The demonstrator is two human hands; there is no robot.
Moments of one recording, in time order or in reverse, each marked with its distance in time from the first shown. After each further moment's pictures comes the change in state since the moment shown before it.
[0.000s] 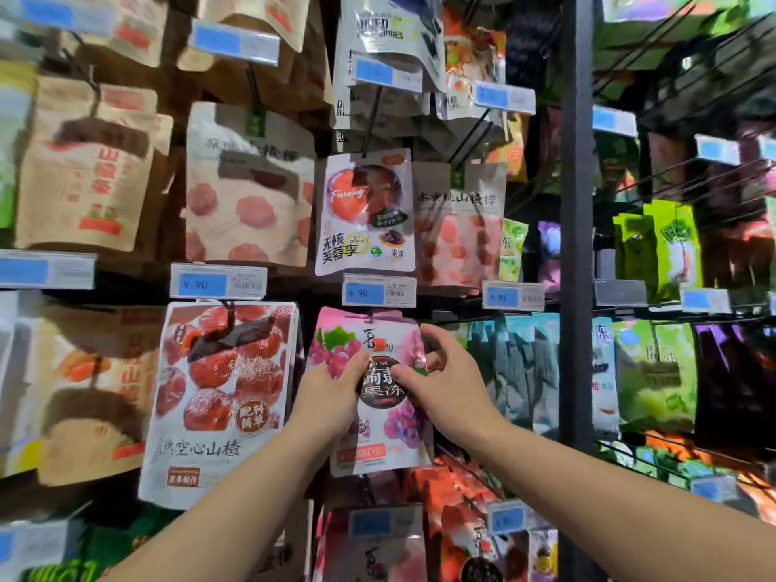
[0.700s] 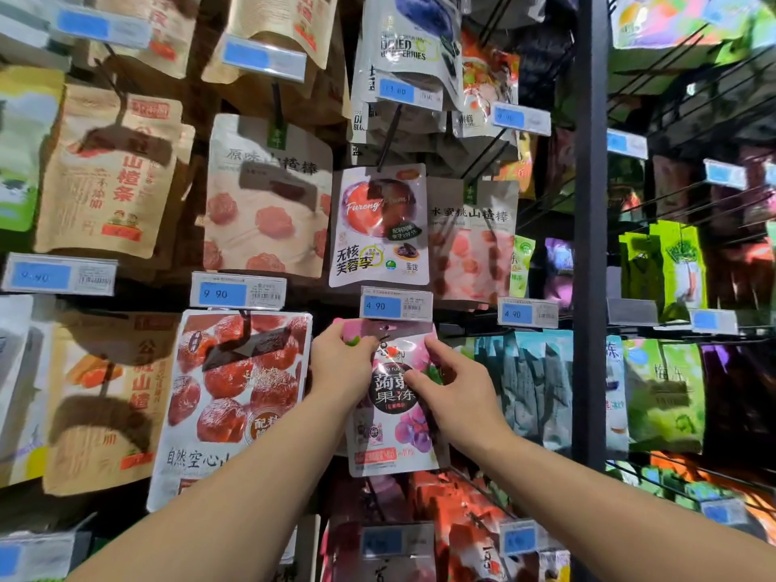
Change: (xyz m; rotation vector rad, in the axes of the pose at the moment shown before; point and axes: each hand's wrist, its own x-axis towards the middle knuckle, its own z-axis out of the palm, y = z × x) left_hand 0.059 0.014 0.005 0.021 0.160 0.147; right_hand 0.008 -0.002 0.011 -0.039 0.040 -0.048
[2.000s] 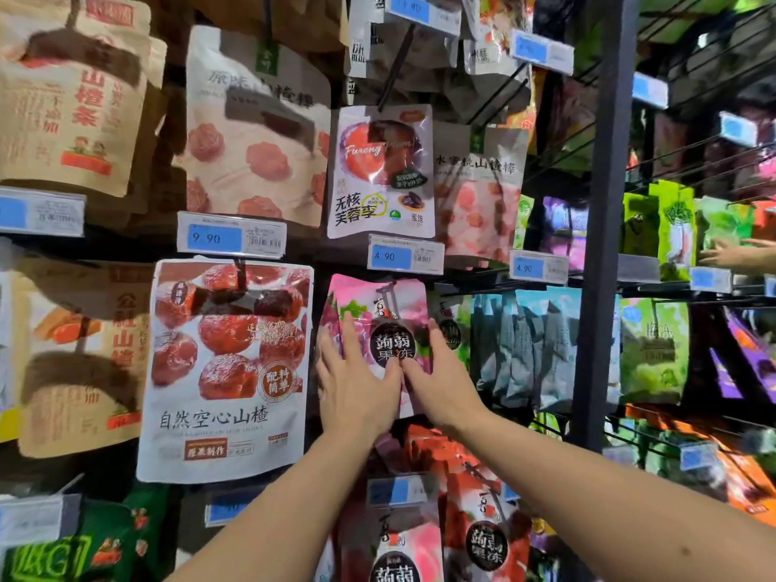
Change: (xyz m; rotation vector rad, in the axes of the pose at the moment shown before) left_hand -0.042 -0.092 0.007 0.581 -0.114 0.050; right_hand -0.010 0.040 0.044 -0.286 -0.124 0.148
